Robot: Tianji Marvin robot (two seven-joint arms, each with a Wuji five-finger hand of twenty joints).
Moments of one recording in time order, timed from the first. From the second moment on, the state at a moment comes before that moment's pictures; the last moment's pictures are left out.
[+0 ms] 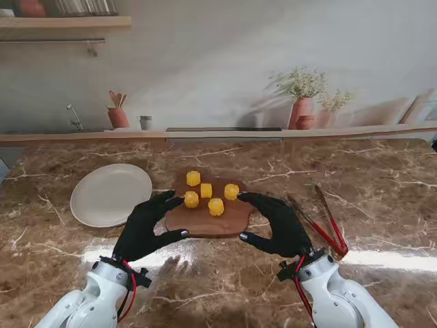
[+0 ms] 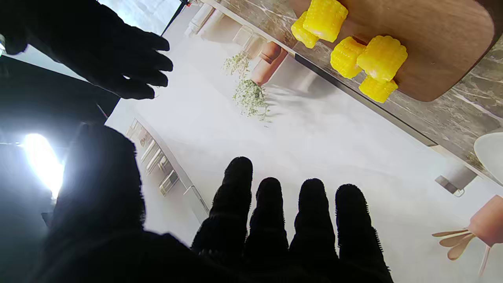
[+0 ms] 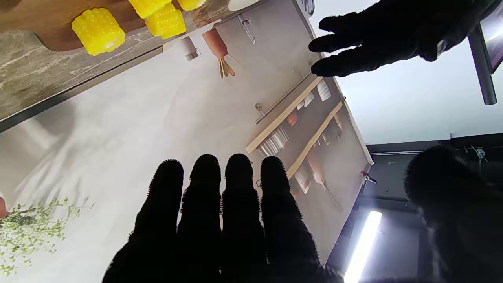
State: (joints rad) left arm 1.90 -1.15 -1.27 -1.82 0.65 -0.24 0.31; right arm -1.84 -1.14 1.30 -1.72 -0.74 -0.46 -0.36; left_hand 0.60 -0.21 0.01 -0.05 0.52 0.07 0.15 0.17 0.34 -0.01 0.23 0.22 0.29 0.04 0.13 0.37 0.00 0.00 0.65 0.38; right_hand 0.06 -0.37 0.75 -0.02 0.44 0.06 0.18 0.46 0.56 0.02 0.13 0.17 0.53 -0.03 0.11 0.16 0.24 -0.05 0.56 0.19
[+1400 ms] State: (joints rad) left arm 1.87 -1.14 -1.28 -1.78 0.64 -0.24 0.30; right arm -1.52 -1.06 1.33 -1.44 -1.12 0.32 -0.02; left_hand 0.61 -0.21 0.01 -0.05 0.52 0.07 0.15 0.17 0.34 -0.01 0.23 0.22 0.29 0.04 0.13 0.37 0.00 0.00 0.65 0.38; right_hand 0.20 -0.49 0.66 -0.03 0.47 0.08 0.30 0.56 0.65 0.01 0.37 0.49 0.72 -0.01 0.42 0.48 0.42 0.04 0.90 0.46
